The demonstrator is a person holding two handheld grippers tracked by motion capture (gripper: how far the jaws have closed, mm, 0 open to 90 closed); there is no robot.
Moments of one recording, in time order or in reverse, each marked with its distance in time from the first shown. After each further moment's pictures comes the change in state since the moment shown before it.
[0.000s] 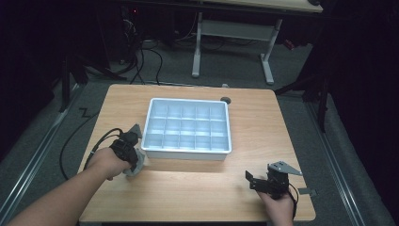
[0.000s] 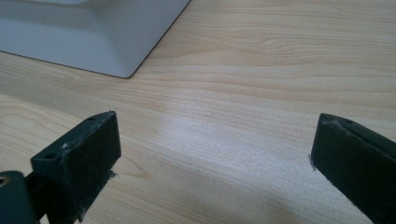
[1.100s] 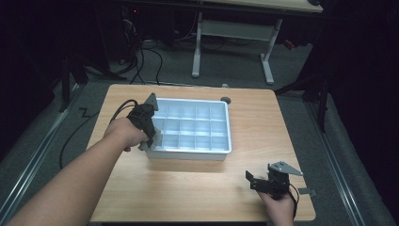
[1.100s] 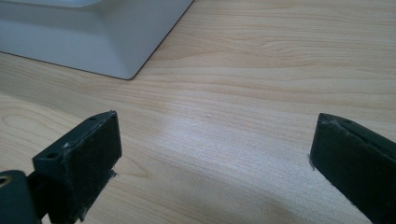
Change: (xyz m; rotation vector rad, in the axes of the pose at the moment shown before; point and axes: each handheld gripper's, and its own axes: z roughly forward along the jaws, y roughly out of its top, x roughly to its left) left arm -0.074 0.060 -0.049 0.000 -0.031 -0.017; right arm 0.000 0.000 -0.002 -0.006 0.005 -0.003
